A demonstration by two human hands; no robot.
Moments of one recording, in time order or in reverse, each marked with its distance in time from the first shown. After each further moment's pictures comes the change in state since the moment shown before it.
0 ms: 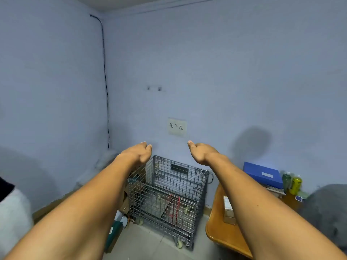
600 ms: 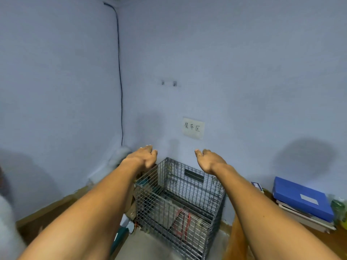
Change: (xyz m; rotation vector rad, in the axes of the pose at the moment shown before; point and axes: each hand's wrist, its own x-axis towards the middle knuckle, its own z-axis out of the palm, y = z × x) left_hand 0.193 -0.006 0.048 0.061 0.009 -0.127; right_hand 0.228 0.048 0.050 0.013 -0.046 -0.059
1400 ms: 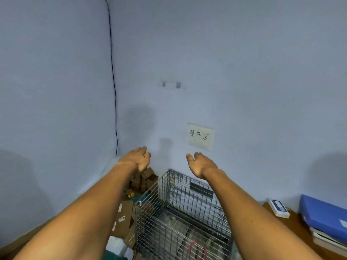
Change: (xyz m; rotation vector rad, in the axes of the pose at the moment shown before) left_hand 0.244 -0.108 -0.025 0.032 -0.007 0.012; right_hand 0.231 -0.105 0.056 0.020 -0.023 -0.016
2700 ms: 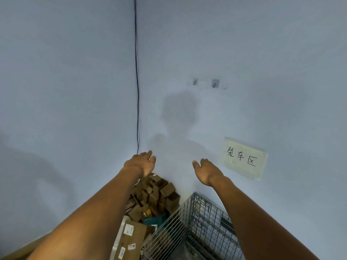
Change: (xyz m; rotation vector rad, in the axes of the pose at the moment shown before) left_hand 0.333 -0.084 0.013 -0.005 0.032 -0.225; right_hand 0.415 -0.041 0.079 0.027 -0.131 -0.142
